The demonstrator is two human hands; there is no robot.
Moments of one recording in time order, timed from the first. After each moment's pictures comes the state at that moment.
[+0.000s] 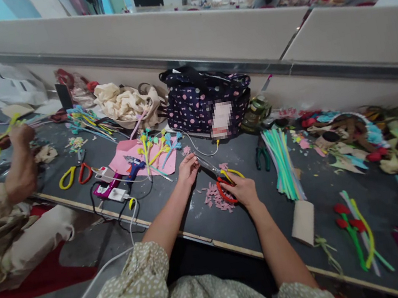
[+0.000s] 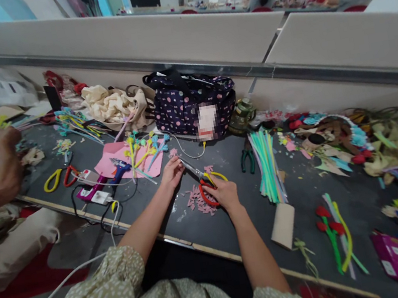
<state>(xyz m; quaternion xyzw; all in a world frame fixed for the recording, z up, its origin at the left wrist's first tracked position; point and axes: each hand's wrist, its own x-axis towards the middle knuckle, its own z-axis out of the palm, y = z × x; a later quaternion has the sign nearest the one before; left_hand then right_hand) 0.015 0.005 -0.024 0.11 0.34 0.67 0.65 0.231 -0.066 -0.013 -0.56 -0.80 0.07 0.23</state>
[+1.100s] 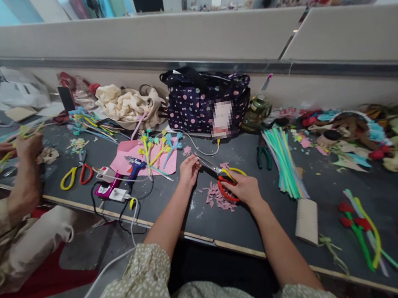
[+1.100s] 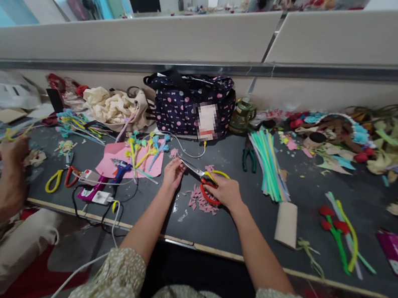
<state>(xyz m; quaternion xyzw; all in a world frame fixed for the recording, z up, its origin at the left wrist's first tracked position) 0.017 0.000 -0.025 0.16 0.34 0.67 0.64 0.231 -0.064 -0.010 -0.56 -0.80 0.05 0.21</state>
